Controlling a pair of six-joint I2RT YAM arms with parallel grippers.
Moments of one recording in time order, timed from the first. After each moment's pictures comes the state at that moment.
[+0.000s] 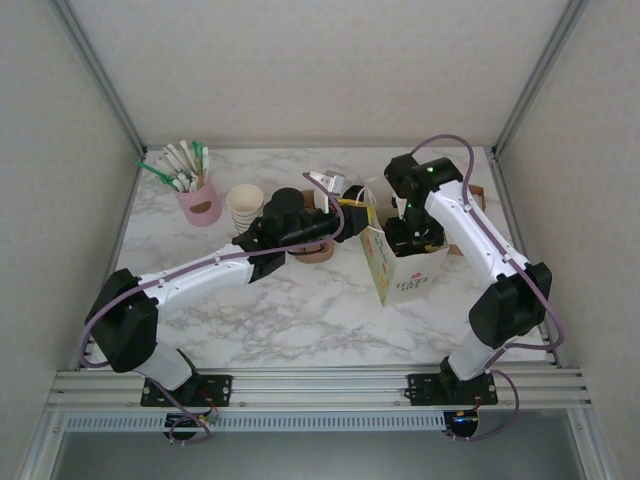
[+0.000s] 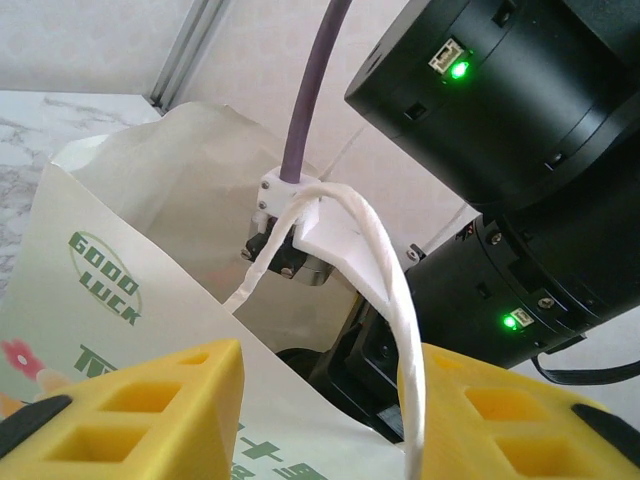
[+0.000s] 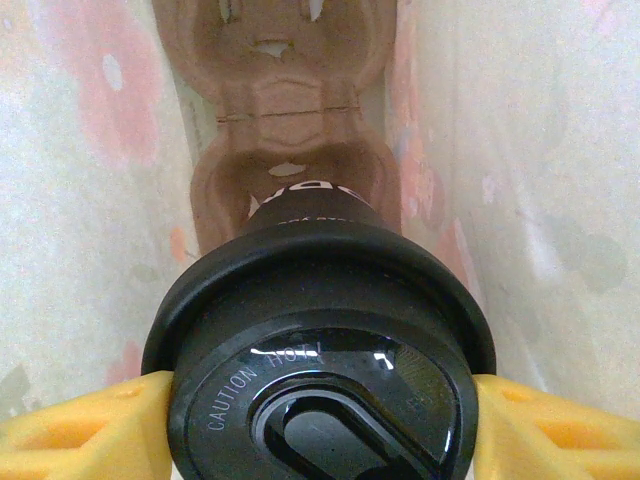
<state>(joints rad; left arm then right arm) -0.78 1.54 1.11 0.34 0.31 -0.60 0.44 1.64 1.65 -1.54 0.07 0.24</state>
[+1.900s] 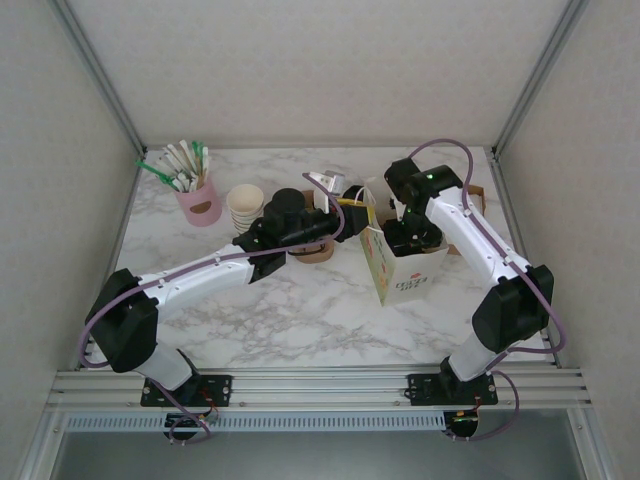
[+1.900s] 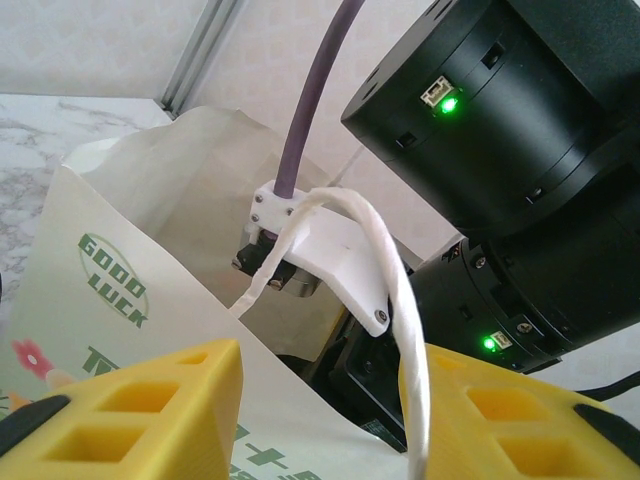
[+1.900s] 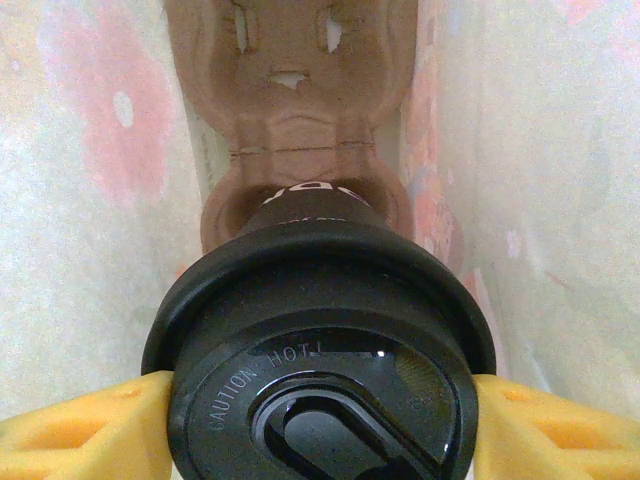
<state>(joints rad) -0.78 1.54 1.11 0.34 0.28 -0.60 0.44 1.62 1.56 -1.43 0.06 0.23</state>
